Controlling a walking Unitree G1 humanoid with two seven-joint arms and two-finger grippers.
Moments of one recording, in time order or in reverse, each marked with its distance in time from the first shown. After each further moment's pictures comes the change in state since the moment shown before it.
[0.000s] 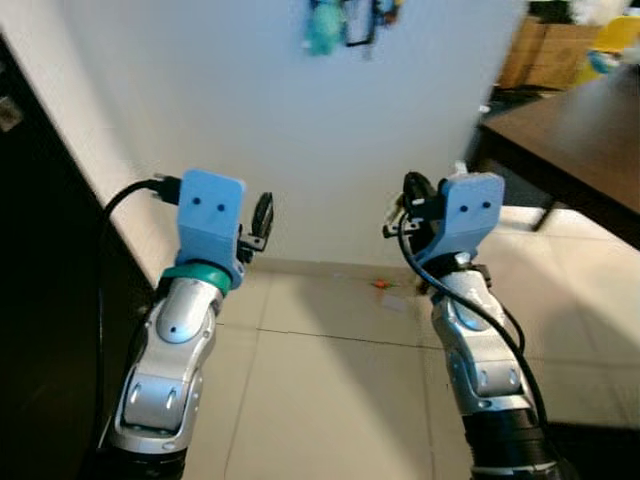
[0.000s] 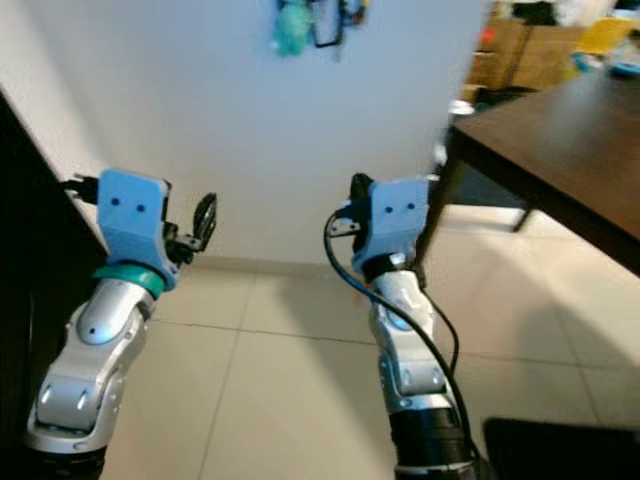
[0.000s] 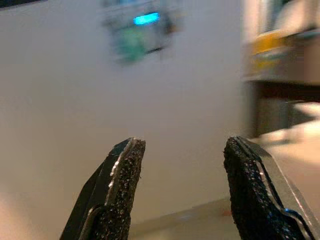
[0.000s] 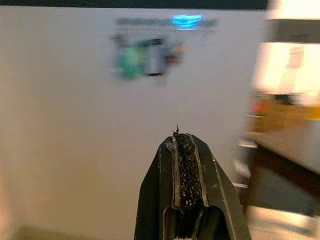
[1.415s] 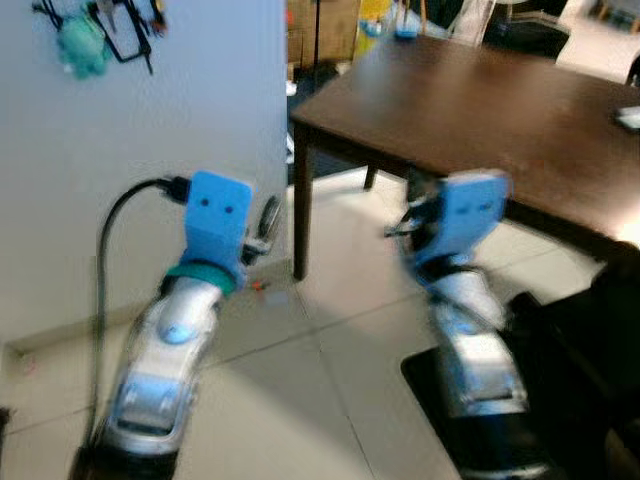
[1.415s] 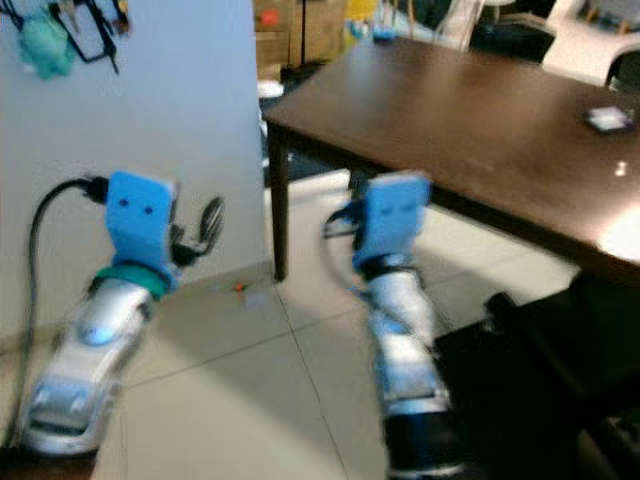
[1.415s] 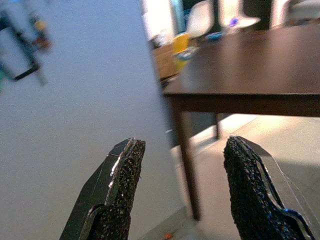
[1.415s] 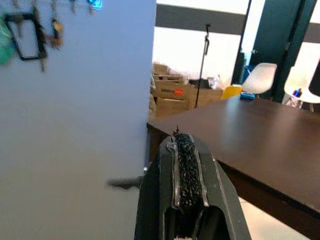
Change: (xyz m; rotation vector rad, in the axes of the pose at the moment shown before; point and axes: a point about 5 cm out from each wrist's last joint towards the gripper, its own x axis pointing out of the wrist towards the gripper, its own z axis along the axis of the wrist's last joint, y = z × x) left arm 0.000 0.008 -0.004 0.022 0.013 0.035; right arm 0.000 0.021 0.007 0.002 -0.037 0.090
